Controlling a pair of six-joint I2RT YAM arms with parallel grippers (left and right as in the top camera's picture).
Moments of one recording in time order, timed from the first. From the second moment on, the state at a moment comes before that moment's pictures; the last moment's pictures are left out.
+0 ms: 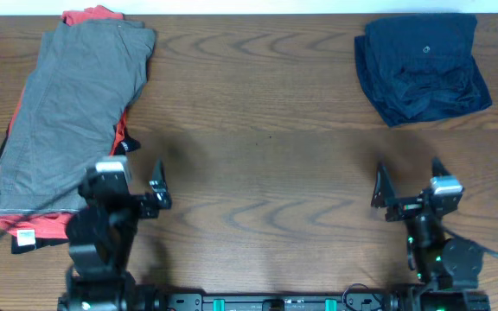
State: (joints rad) left arm 0.06 0.43 0.48 -0.39 0.10 -0.08; right arm -0.01 0.17 0.18 0.00 -0.13 0.06
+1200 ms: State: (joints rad) left arm 0.48 1.40 1.19 -0.48 0.10 0.09; right arm -0.01 1.51 1.21 -0.48 -0.58 -0.04
